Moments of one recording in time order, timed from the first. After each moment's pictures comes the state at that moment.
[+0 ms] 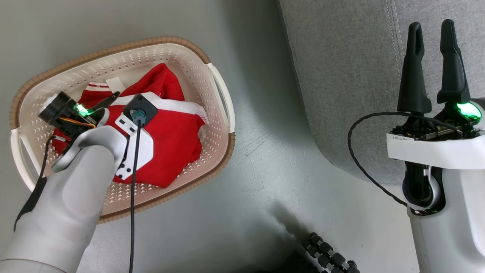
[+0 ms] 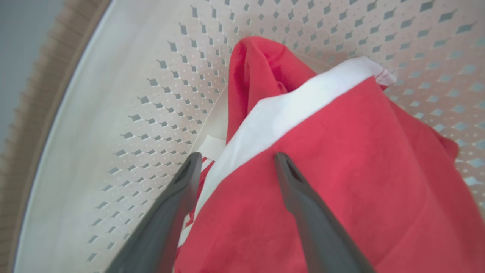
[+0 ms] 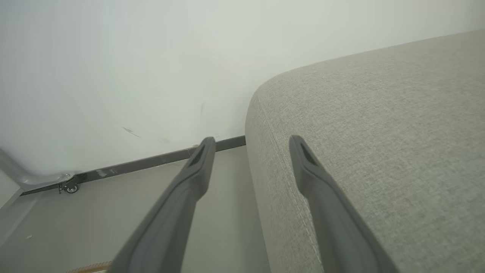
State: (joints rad) left arm -0.87 0.27 -0.49 0.92 0.24 -0.09 0.09; right arm -0.43 -0.04 0.01 0.03 0.40 0.12 -0.25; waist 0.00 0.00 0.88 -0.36
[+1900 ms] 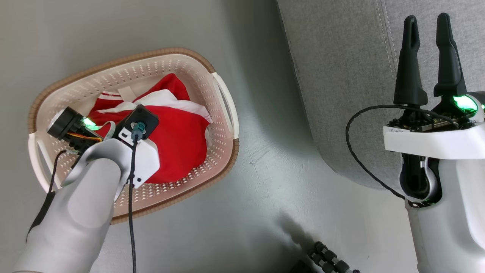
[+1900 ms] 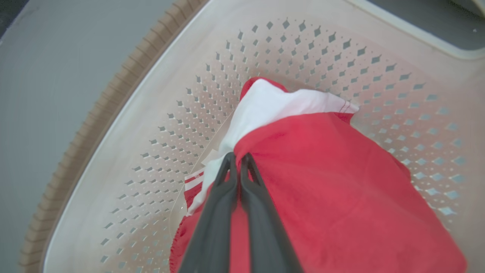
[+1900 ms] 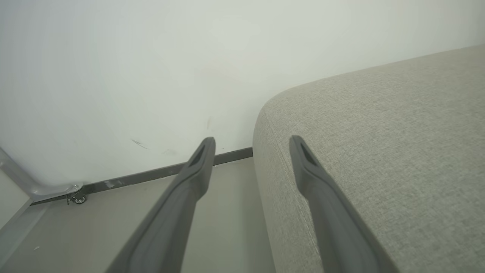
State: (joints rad) left arm -0.82 0.25 -0.48 0.91 0.16 -0.05 -0.02; right arm -0.47 -0.04 0.02 0.08 0.40 0.12 -0.25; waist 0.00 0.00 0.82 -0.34
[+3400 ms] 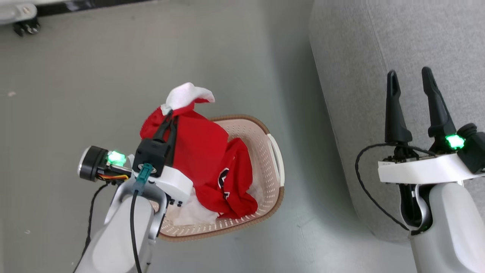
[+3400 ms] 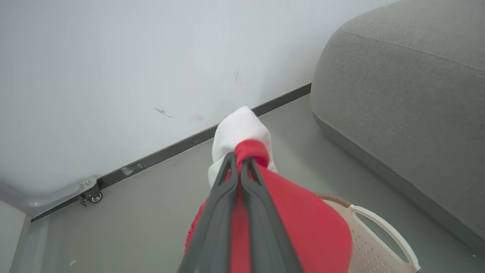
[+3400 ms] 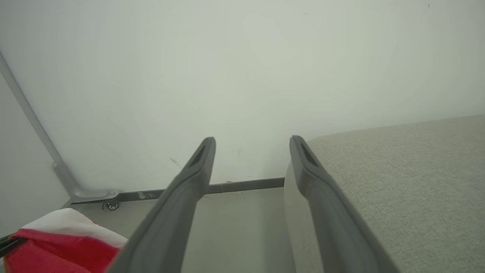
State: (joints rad) left arm -0.54 0.13 -0.36 0.55 -0.02 0.12 -0.25; right arm -0.36 -0.05 -0.03 0.19 0.20 0.12 -0.25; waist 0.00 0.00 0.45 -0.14
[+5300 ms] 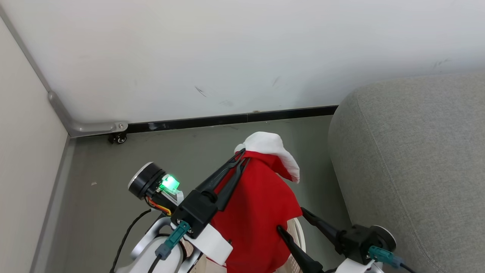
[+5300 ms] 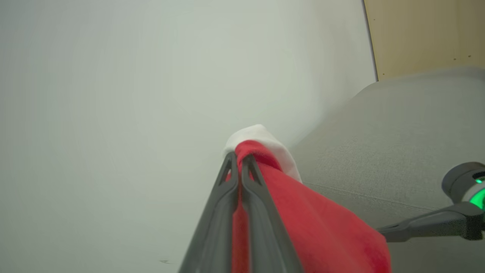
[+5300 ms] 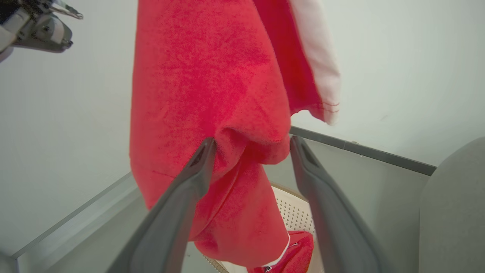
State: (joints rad) left arm -0.36 0.17 -0.53 0.18 -0.02 -0.07 -0.25; right arm -0.11 -0.23 0.56 0.26 0.32 0.12 -0.13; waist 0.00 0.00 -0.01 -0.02
